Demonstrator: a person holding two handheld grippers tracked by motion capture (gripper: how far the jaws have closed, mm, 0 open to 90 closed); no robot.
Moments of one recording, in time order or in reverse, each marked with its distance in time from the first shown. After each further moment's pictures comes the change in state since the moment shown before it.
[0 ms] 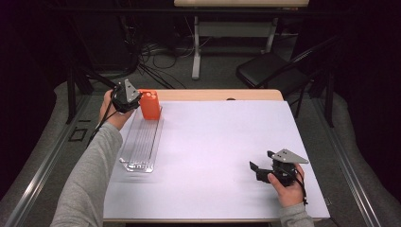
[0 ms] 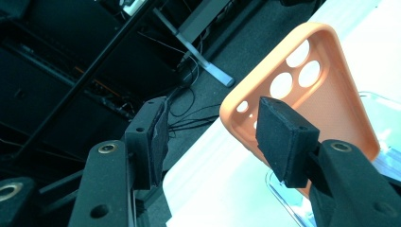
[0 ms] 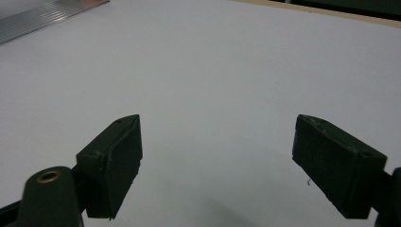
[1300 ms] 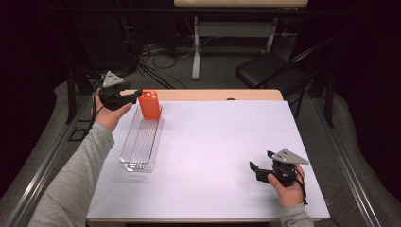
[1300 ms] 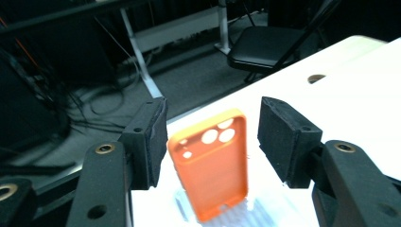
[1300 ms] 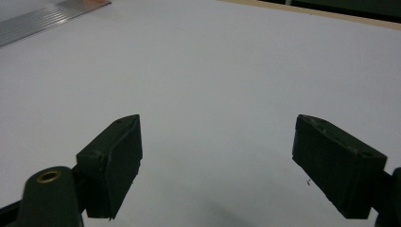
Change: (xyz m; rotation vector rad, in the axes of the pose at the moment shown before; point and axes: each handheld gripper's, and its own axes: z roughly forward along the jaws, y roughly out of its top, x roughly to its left) left arm 0.020 0.021 -0.048 -0.099 -0.253 -0.505; right arm 0.001 0.000 -0.001 -0.006 0.002 -0.002
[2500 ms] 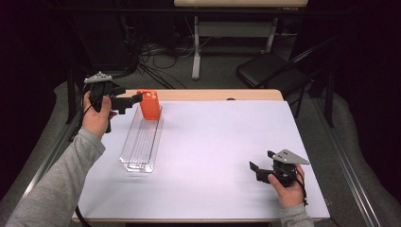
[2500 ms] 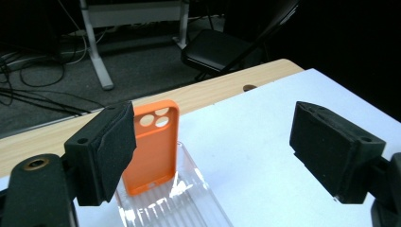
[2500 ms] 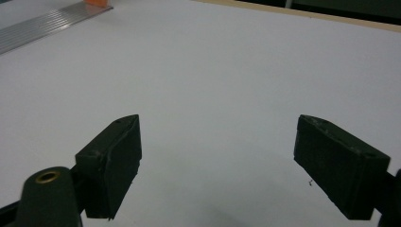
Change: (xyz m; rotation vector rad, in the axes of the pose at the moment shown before) left arm -0.010 0.013 -0.043 0.016 -0.184 -0.181; right arm 0.001 0.001 -0.002 -0.016 0.004 0.016
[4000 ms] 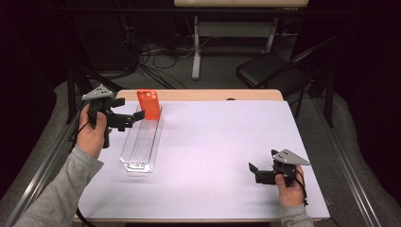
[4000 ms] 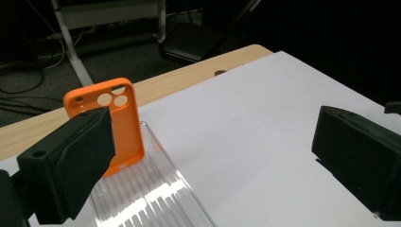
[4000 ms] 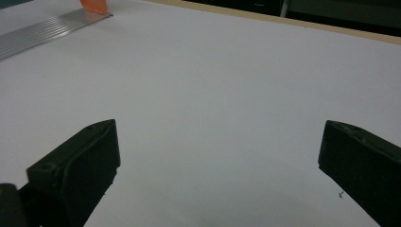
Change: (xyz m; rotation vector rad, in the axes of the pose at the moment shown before) left arm -0.038 -0.025 -0.026 0.027 -0.062 0.081; right arm 0.003 0.004 -0.003 -0.020 -0.015 -0.014
